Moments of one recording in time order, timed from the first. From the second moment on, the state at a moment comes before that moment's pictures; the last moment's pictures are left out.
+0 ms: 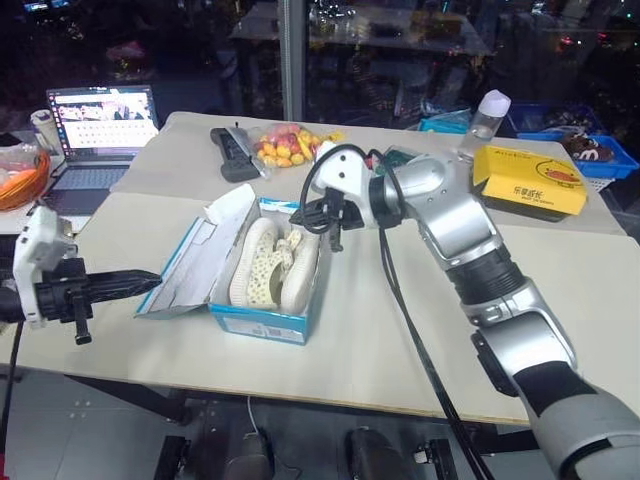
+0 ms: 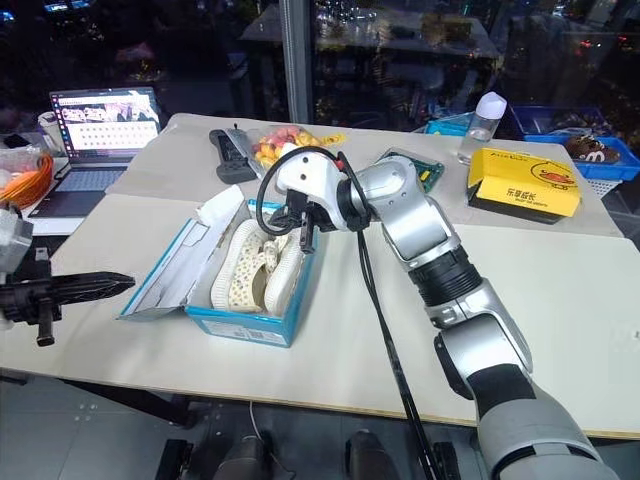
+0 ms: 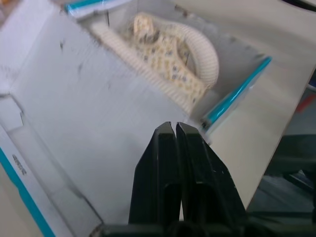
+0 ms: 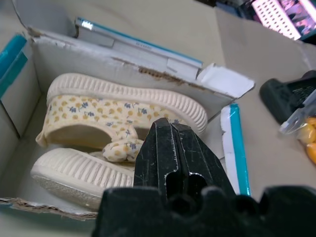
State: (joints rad) left arm -0.13 1.19 0.37 0.04 -0.73 0.51 -1.31; right arm -1.14 -0.36 0.39 0.23 0.04 0.46 1.11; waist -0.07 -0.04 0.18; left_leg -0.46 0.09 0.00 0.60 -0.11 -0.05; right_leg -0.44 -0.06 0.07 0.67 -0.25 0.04
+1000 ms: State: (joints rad) left arm -0.22 1.09 0.33 0.07 -0.63 0.48 -1.34; right arm -1.11 -0.22 0.52 0.41 -0.12 0.31 1.04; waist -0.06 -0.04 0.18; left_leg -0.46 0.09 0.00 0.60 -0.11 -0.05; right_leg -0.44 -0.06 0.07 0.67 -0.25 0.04
